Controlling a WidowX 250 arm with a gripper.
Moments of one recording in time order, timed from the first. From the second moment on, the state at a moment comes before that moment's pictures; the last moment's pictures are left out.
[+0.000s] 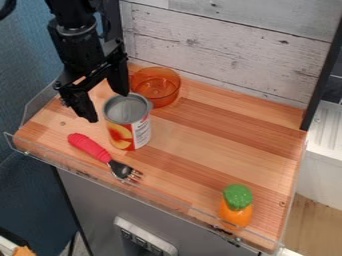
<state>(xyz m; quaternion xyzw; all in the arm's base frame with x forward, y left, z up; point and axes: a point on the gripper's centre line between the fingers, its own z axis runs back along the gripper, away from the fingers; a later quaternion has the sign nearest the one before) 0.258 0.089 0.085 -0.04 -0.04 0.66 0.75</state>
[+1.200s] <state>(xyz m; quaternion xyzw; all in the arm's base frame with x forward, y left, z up) 0.299 0.146 0.088 -0.02 -0.13 0.83 0.54</state>
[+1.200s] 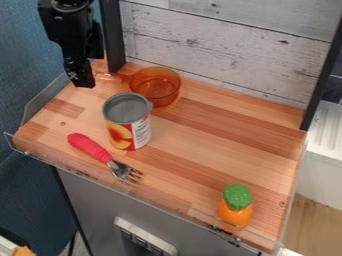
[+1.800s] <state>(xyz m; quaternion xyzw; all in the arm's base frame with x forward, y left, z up) 0.287 0.148 0.052 0.03 -0.09 0.85 0.52</state>
